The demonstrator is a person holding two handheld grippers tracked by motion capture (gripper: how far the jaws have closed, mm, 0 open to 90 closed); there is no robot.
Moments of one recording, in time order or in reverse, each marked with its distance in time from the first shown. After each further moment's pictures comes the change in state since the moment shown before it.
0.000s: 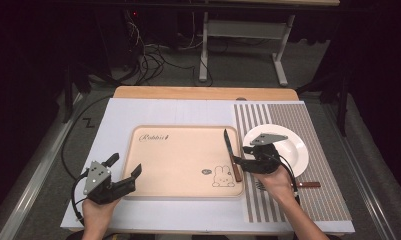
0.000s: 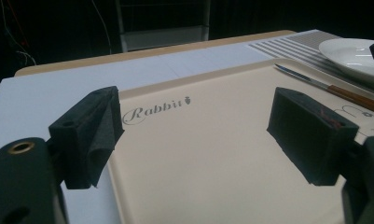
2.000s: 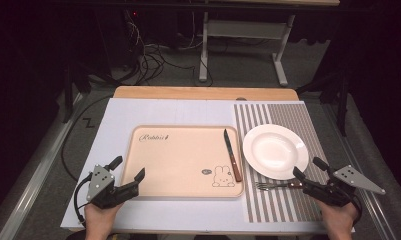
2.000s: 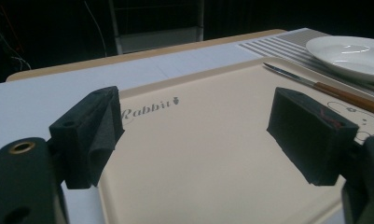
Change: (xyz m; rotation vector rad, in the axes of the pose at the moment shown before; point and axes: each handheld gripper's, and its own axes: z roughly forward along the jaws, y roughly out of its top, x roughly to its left) left arm -0.013 -0.001 -0.005 -0.008 -0.014 0.021; right arm -0.055 -0.120 -0.118 -0.442 -0.245 0.153
